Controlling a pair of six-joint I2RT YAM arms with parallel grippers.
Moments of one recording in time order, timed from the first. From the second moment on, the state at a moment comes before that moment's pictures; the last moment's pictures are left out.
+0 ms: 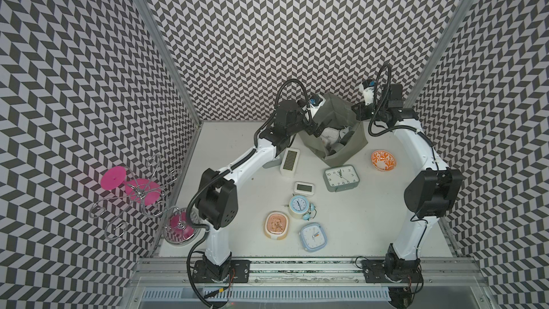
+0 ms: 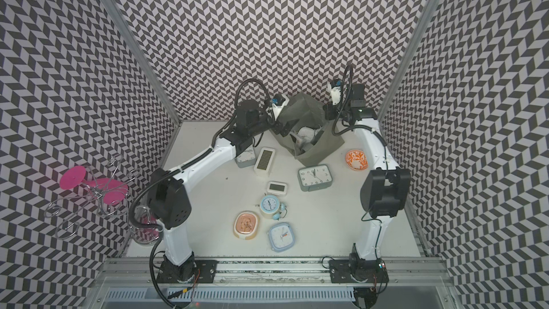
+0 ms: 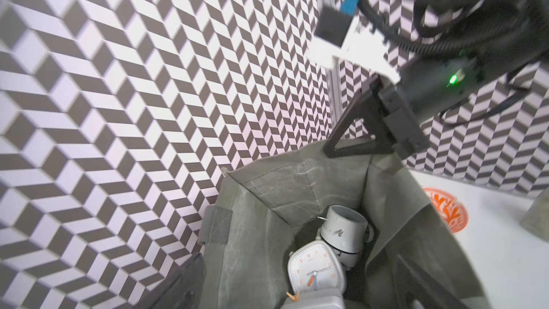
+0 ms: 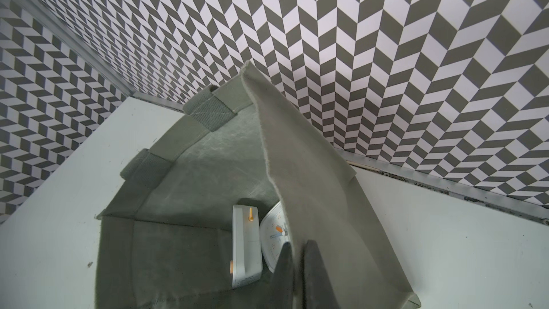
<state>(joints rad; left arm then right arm) -0.60 1.82 1.64 0.08 0.26 0.20 0.04 1.90 1.90 -0.54 -0.40 -0.06</state>
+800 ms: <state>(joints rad) -0.73 1.08 0.69 -0.45 -0.03 -0.49 0.03 1.77 1.66 -0.36 -0.46 0.03</state>
